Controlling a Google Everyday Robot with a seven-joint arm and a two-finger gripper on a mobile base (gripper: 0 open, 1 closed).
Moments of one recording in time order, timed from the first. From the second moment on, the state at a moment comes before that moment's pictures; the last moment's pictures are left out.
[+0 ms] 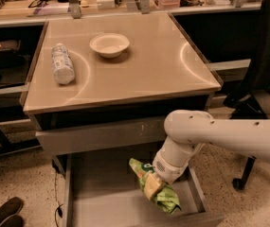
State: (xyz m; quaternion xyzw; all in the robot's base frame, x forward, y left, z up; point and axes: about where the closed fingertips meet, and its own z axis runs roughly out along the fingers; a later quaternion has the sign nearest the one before) arm 0.399 -0.072 0.576 0.29 -0.94 -0.18 0.08
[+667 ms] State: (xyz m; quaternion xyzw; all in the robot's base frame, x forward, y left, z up) arm 0.390 -0.033 0.521 0.27 -0.92 -0.26 0.08
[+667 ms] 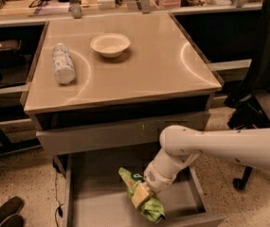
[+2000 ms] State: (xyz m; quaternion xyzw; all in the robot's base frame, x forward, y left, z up) arm 0.415 -0.005 0.490 0.26 -0.92 -0.30 0.06
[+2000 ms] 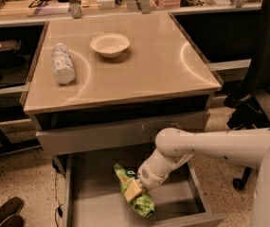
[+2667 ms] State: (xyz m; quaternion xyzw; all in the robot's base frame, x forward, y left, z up) arm 0.446 -0.013 0.479 0.23 -0.93 -0.30 0.03
